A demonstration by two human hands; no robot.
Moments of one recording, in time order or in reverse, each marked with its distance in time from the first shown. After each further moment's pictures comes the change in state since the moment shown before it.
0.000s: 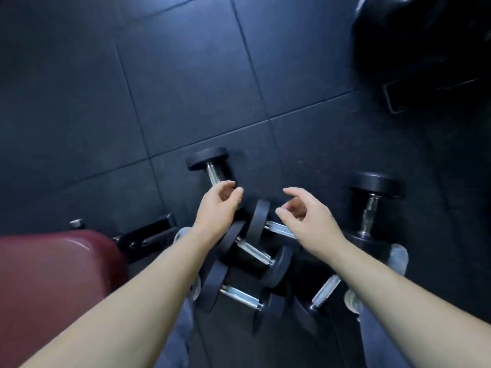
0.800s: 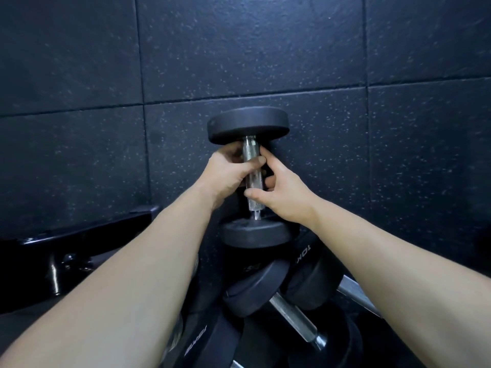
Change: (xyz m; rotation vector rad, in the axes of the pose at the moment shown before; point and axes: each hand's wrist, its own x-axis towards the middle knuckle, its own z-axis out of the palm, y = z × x) left_hand 0.269 -0.176 -0.033 -0.374 -0.037 0.028; right_hand 0.268 0.093 0.219 -0.185 -0.404 -0.118
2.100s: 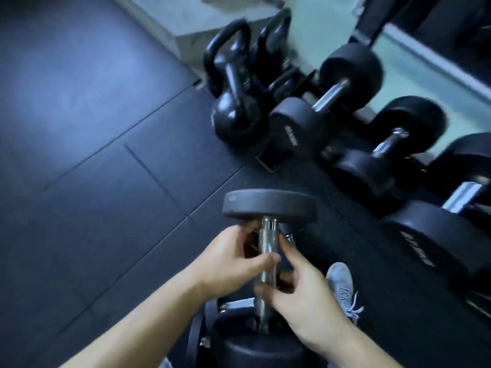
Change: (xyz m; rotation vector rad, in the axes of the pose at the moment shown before) left_hand -0.362 0.328 0.286 0.831 -0.920 0.445; right_hand -0.503 -0.195 -0.186 0.684 0.770 0.013
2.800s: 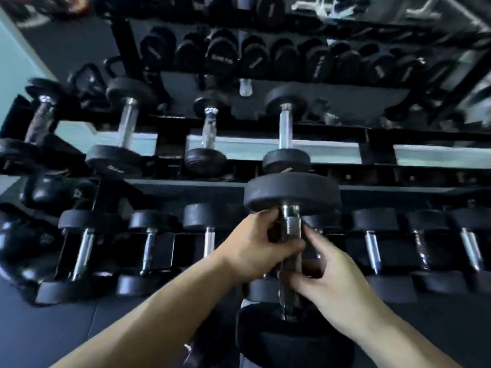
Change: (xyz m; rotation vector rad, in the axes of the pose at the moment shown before) left_hand 0.115 0.464 0.394 0.292 -0.631 0.412; right_hand -0.313 -0.123 -0.435 0.139 0.810 0.021
